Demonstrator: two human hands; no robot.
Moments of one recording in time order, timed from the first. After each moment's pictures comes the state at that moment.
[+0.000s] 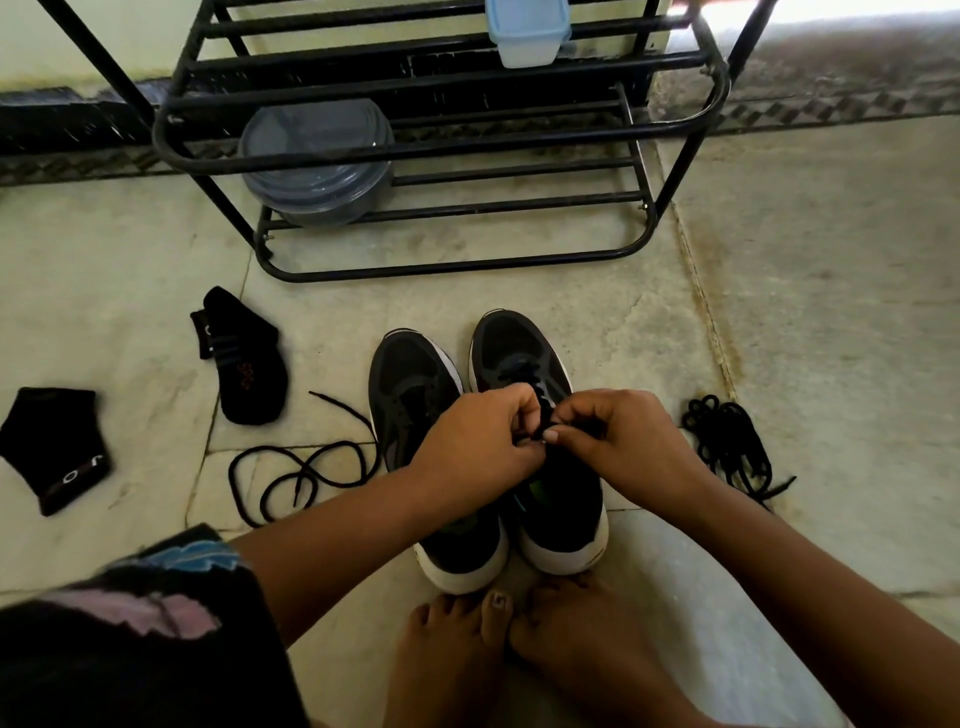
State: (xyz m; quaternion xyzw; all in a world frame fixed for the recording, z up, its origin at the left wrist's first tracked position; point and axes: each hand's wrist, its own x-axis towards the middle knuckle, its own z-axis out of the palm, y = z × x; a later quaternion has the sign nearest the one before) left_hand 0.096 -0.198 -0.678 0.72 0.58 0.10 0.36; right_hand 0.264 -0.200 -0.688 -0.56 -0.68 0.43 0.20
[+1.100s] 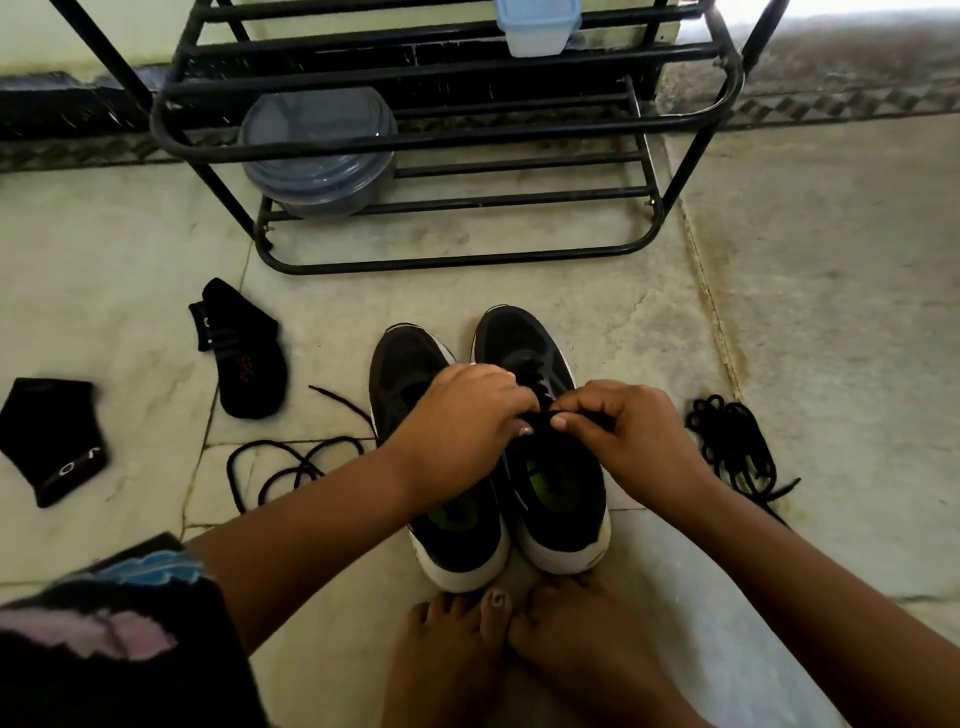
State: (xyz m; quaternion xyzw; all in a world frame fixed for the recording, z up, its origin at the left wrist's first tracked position) left_hand 0.079 -0.182 -0.678 0.86 0.48 0.04 0.19; right_hand 0.262 -0.198 -0.690 -0.57 -0.69 0.38 0.23
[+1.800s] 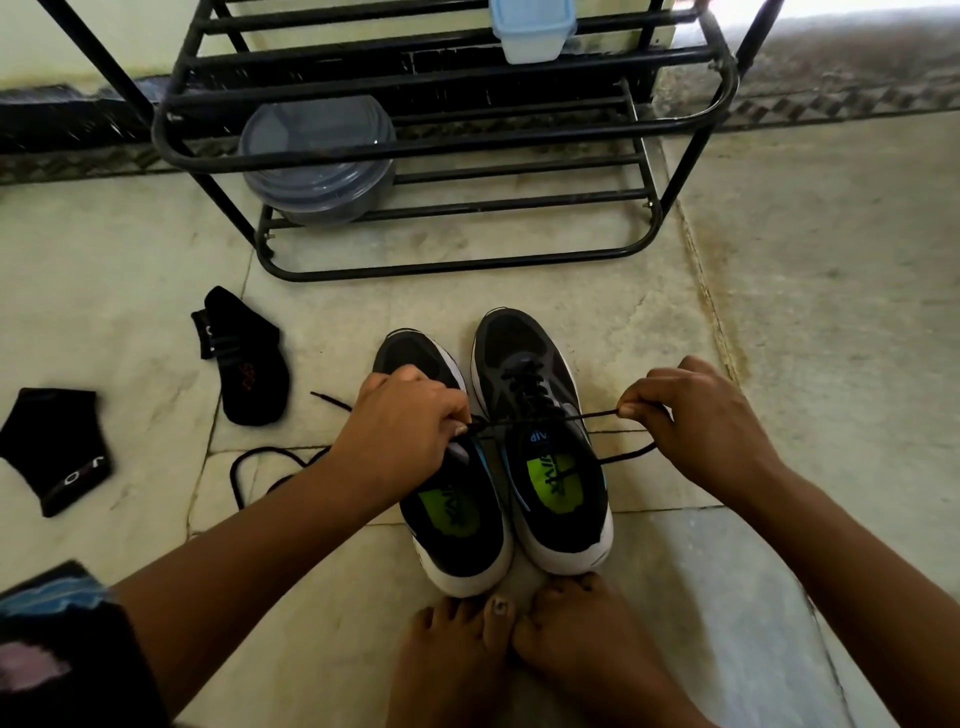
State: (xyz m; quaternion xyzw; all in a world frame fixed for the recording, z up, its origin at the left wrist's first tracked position) left_hand 0.043 -0.186 -0.669 0.80 0.58 -0.05 0.15; right_hand 0.308 -0.187 -0.695 -0.61 -0.75 0.20 0.14
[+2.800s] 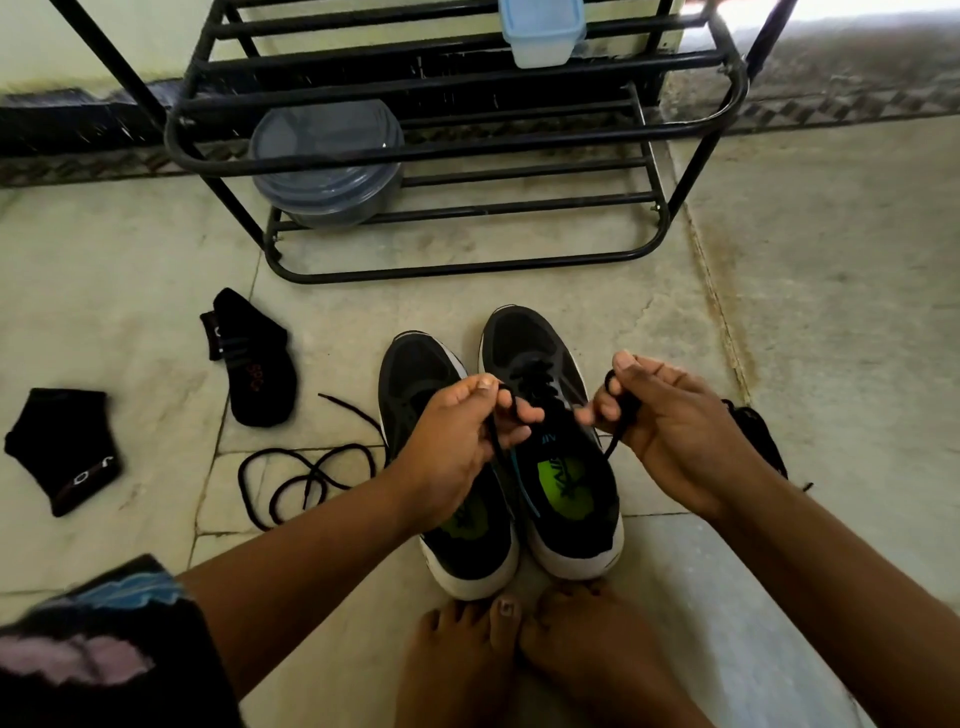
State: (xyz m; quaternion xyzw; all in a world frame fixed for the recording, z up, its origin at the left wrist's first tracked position) left_hand 0.084 -0.199 -0.668 0.28 0.53 0.39 0.70; right_hand 0.267 -0.190 -0.673 -0.46 -0.29 0.72 0.43
